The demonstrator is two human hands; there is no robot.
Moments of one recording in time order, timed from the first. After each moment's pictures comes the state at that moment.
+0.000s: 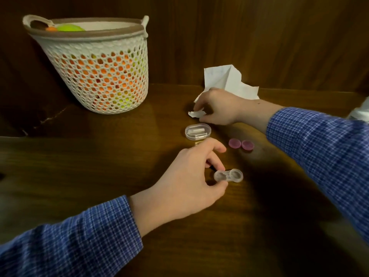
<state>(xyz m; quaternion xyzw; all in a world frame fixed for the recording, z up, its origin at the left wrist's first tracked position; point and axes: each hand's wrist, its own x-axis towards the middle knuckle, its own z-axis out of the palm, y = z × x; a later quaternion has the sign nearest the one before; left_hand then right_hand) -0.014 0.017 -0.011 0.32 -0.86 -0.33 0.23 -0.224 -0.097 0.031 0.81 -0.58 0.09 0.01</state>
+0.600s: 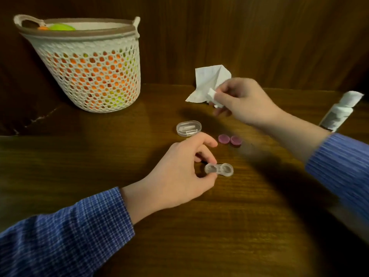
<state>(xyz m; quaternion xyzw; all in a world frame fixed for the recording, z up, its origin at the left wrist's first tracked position) -0.012 0.022 -0.002 0.30 -0.85 -0.36 0.24 -0.231 -0.010 0.046 0.62 -0.62 0.44 -0.18</state>
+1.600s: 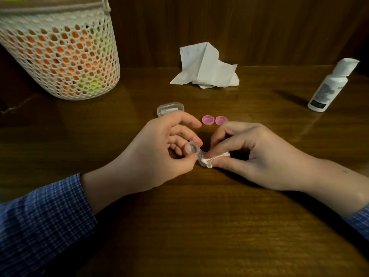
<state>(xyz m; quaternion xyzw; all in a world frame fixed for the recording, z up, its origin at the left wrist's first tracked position) -0.016 0.023 0.002 0.26 -0.84 -0.39 0.26 -0.229 0.114 0.006 0.79 -0.53 0.27 -0.18</state>
